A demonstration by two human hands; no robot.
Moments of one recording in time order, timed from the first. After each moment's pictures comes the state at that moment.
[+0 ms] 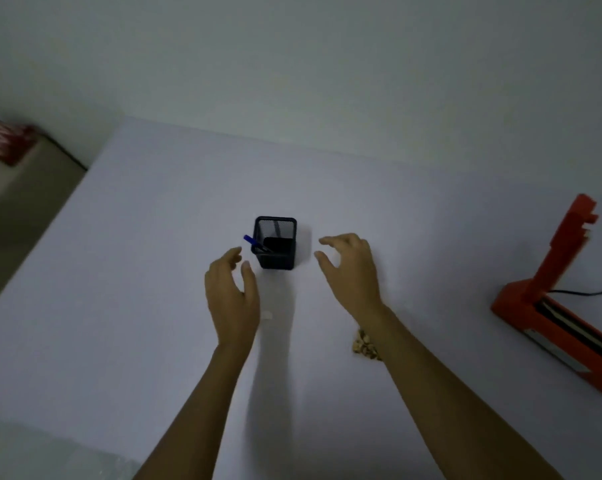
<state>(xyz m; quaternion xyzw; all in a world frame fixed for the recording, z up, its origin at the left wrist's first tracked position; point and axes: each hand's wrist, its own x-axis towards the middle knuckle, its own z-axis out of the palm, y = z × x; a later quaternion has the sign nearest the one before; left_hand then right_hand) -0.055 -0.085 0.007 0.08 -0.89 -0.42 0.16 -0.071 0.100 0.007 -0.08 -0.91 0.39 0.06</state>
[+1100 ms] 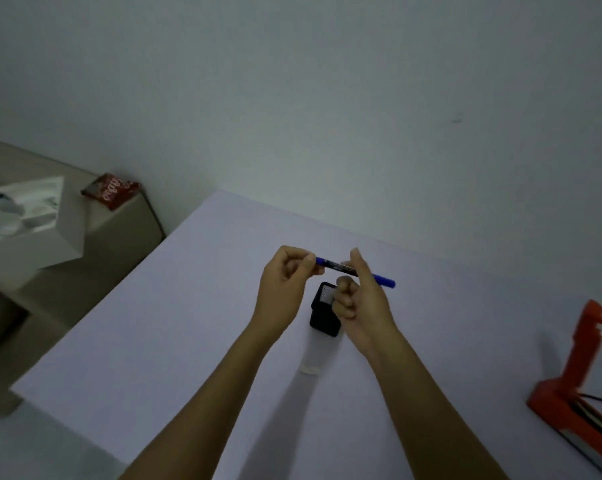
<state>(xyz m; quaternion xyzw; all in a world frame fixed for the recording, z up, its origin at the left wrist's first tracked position) -0.080 -0.139 0.158 0.00 -0.69 -0.73 0.03 -0.068 -0.011 0.165 -0.23 -0.47 0.85 -0.09</state>
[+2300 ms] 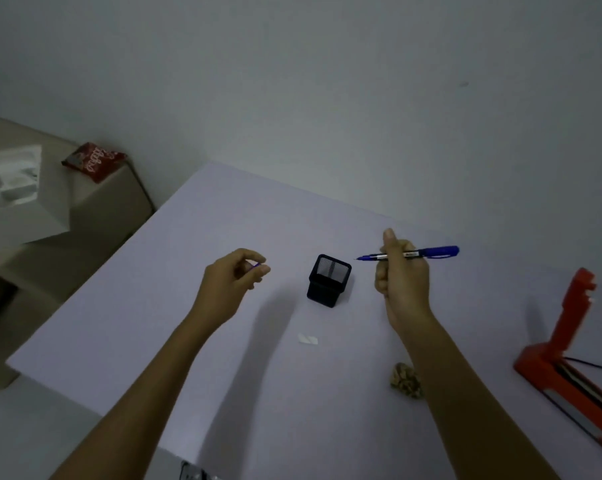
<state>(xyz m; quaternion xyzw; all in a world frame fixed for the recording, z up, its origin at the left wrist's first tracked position) -0.070 -0.227 0.120 -0.02 -0.85 -0.52 0.00 -0.062 0.027 0.155 -0.22 -0.62 0.75 0.09</state>
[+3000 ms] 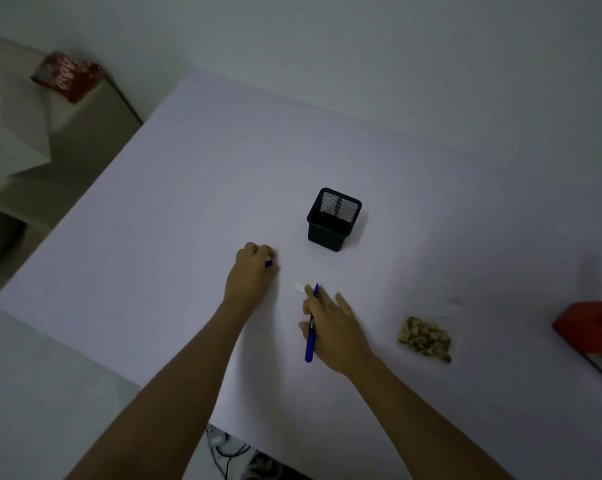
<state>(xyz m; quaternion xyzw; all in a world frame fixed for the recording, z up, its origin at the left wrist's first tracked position) -0.069 -0.181 -0.065 0.01 -0.96 -0.26 -0.07 0.016 0.006 -0.070 0.17 -0.94 0.26 -0.12</state>
